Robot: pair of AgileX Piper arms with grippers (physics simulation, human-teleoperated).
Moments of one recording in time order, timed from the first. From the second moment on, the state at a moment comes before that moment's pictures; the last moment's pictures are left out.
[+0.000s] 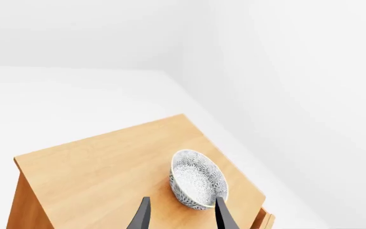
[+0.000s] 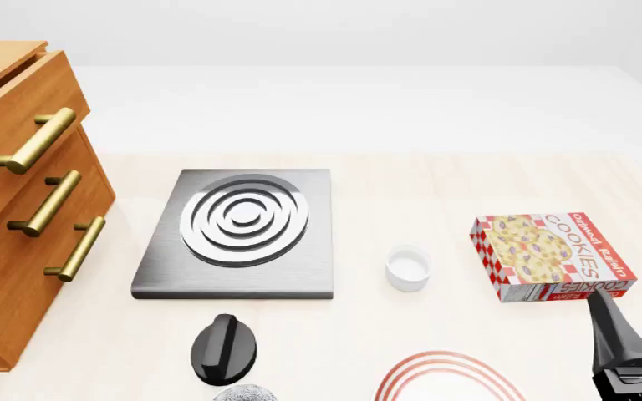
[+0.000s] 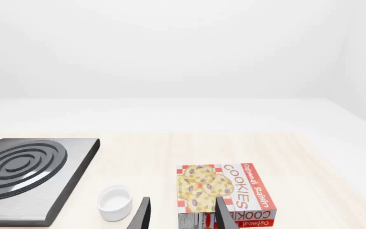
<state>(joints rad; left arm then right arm) 0.67 1.04 -1.01 0.10 -0.53 0.00 0.00 0.00 0.00 0.00</state>
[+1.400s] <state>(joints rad) 0.61 1.28 -1.09 0.04 -0.55 0.00 0.00 0.00 0.00 0.00</state>
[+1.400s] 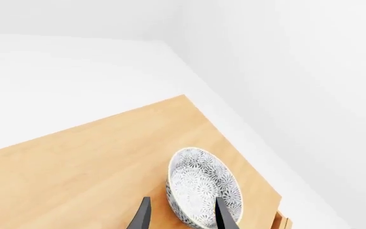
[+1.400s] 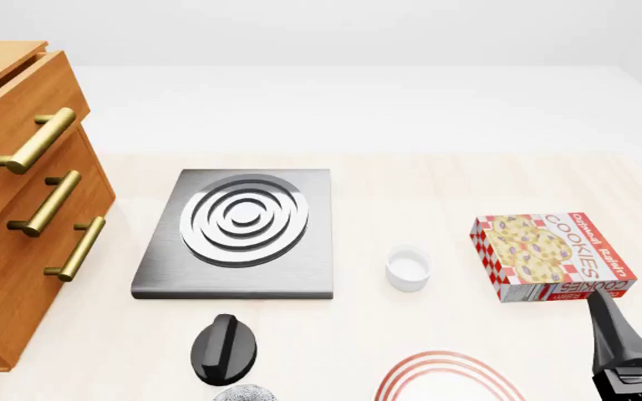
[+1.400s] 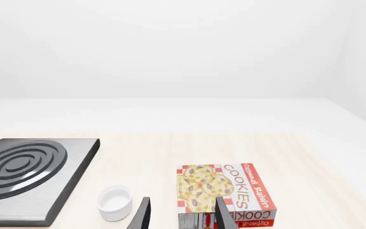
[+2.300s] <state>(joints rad) 0.61 1.18 -0.99 -0.09 -0.67 0.00 0.00 0.00 0.00 0.00</state>
